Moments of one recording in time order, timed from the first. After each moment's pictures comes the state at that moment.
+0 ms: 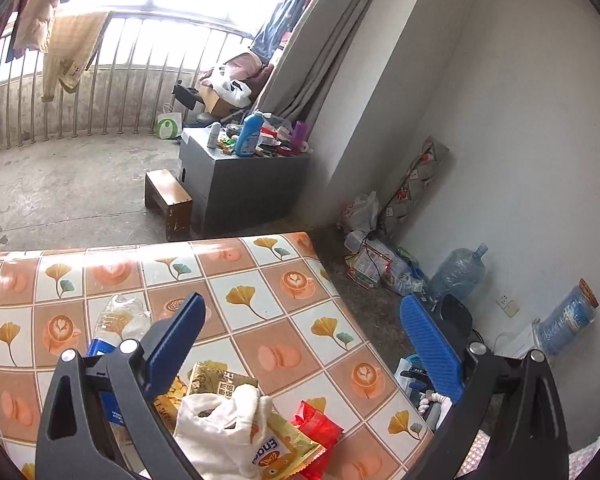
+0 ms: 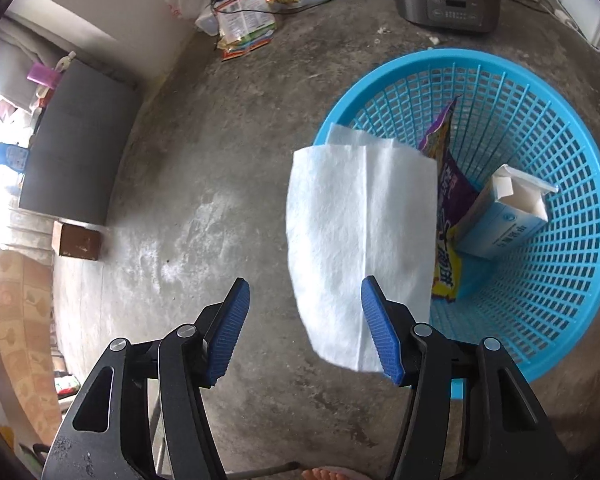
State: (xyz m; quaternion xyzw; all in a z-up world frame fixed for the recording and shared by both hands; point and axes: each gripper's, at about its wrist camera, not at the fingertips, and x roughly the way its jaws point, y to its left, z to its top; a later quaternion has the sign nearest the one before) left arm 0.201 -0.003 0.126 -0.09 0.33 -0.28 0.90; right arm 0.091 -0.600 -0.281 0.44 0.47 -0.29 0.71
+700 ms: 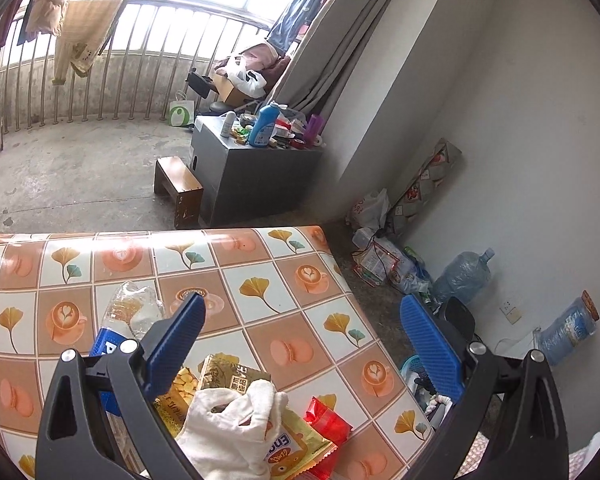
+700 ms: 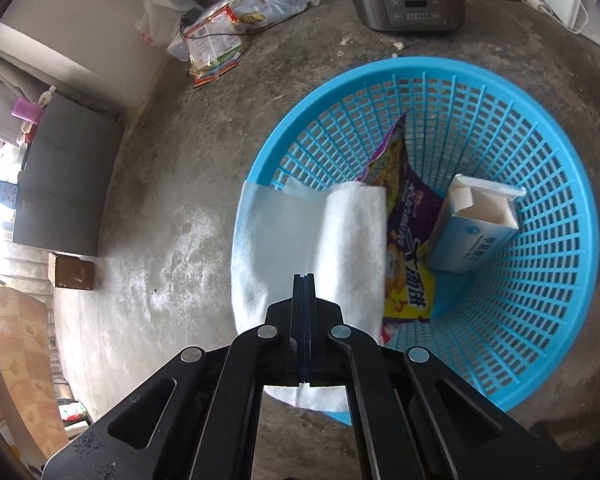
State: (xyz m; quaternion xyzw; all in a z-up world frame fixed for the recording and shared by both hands) left arm 0.207 0.004 0.120 -0.10 0.35 -0.27 0.89; right arm 0.054 -0.638 -0.284 0.46 0.44 -0.31 0.70
